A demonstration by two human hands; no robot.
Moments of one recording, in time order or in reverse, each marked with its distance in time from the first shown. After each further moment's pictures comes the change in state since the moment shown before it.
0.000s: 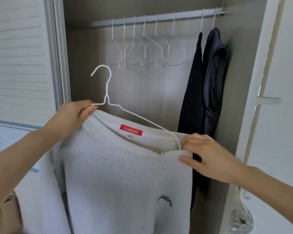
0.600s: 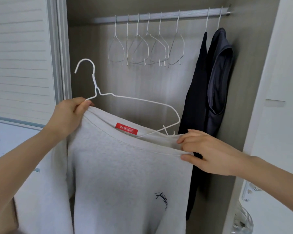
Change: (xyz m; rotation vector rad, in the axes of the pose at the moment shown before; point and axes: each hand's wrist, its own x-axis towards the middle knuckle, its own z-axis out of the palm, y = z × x) left_hand 0.003 -0.019 0.014 -0.069 0.156 -0.233; right_hand 0.022 0.002 -0.009 -0.082 -0.067 -0.229
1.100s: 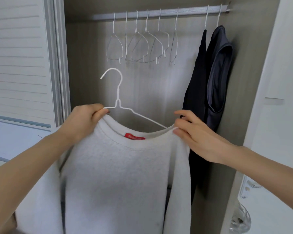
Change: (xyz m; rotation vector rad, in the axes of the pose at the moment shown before) left_hand -0.013 0.025 0.017 0.085 -0.142 0.238; right_hand 0.029 -0.005 -0.001 0.243 0.087 0.323
